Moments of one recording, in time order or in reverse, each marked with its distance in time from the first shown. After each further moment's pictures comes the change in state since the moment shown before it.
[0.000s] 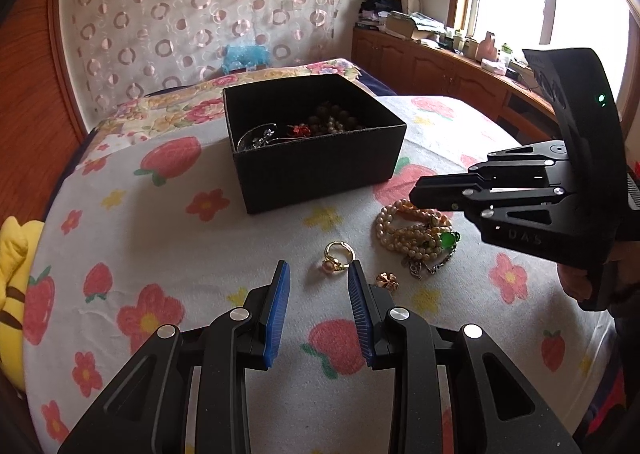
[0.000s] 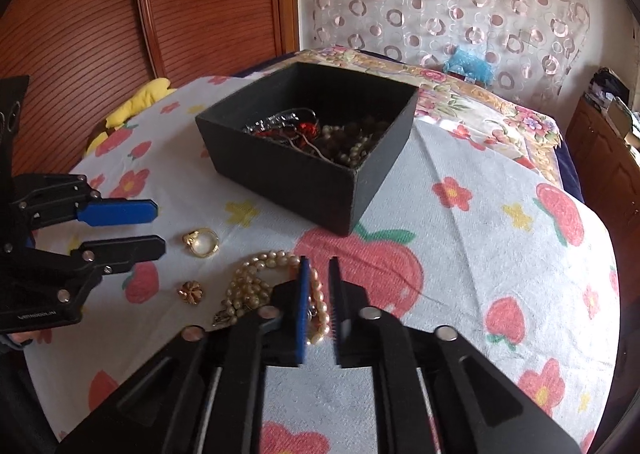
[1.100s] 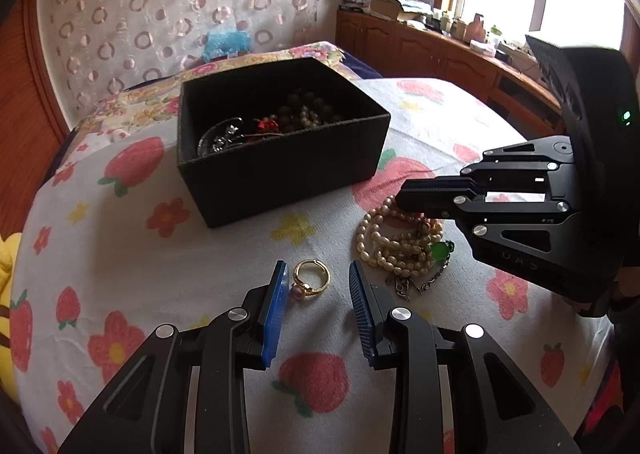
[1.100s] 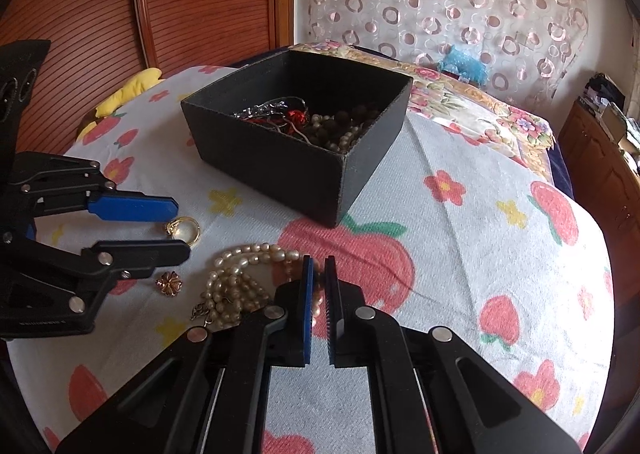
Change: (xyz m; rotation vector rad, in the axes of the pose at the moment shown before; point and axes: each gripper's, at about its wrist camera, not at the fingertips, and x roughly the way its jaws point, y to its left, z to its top) left arm 0.025 -0.013 0.014 0.042 0.077 -0.045; right arm 0.009 -0.001 -0.005 -0.018 0.008 -0.035
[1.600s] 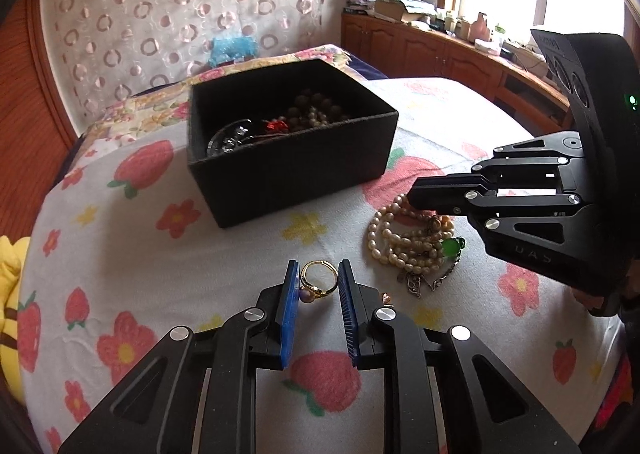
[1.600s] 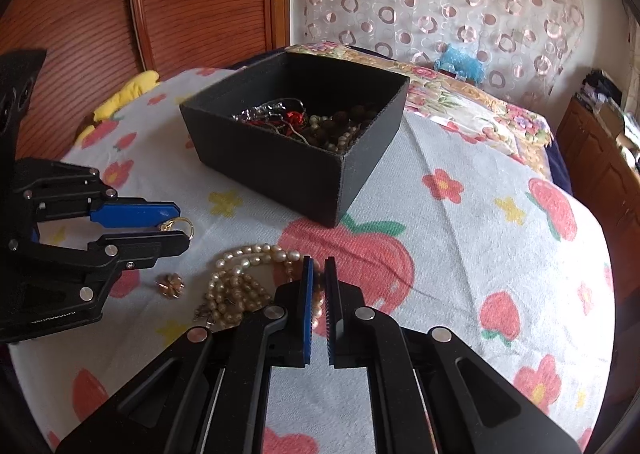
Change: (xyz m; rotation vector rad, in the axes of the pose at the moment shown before) left arm -0.007 0.002 -0.006 0.008 -0.029 0.040; right arm -0.005 -0.005 -0.001 0.029 -0.009 0.007
